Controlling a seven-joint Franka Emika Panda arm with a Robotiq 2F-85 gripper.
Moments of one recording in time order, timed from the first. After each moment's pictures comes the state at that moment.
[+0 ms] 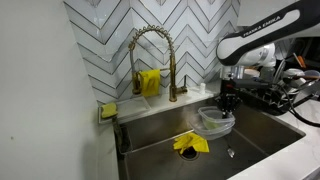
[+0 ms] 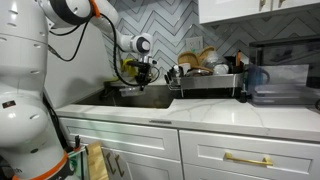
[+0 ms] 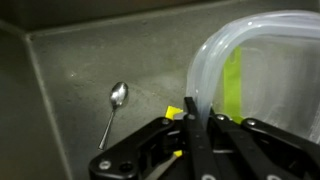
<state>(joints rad) 0.30 0.33 0.24 -1.79 0.07 1.86 0.05</state>
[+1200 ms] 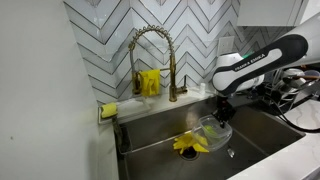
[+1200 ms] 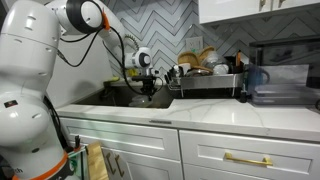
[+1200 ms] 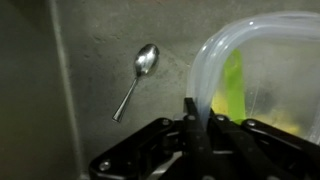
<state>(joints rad) 0.33 0.45 0.23 -1.86 -0.16 2.17 0.04</state>
